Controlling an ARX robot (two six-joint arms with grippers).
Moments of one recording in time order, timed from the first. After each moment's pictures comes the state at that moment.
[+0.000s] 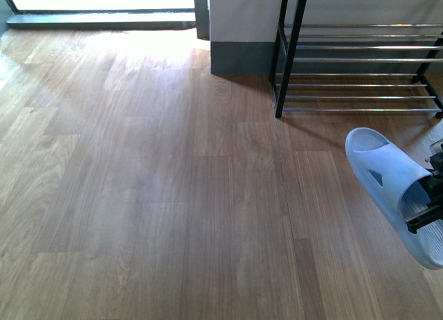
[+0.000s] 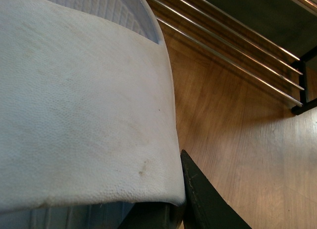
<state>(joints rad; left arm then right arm) -0.18 0.94 0.30 0.30 -0.62 0.11 -0.25 2.62 0.77 1.40 -0.34 -0.62</state>
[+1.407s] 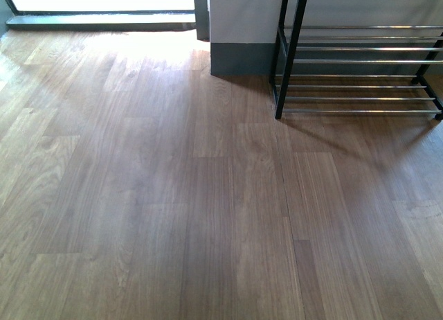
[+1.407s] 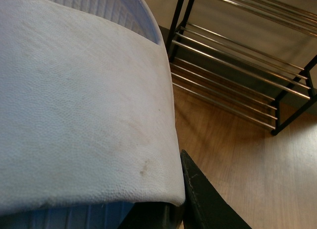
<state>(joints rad) -0.17 0.93 0.30 0.30 -0.62 0.11 -0.77 0.60 0.03 0.04 -0.99 -0.76</state>
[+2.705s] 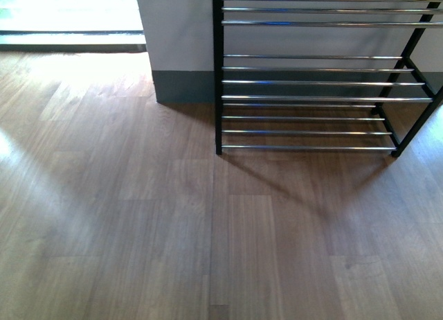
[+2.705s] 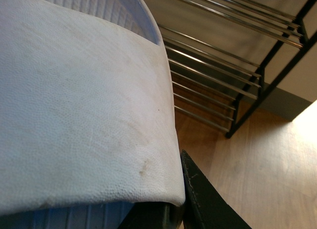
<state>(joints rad) -0.17 0.93 0.30 0.30 -0.62 0.11 -0.78 0.60 0.03 0.04 -0.99 -0.75</state>
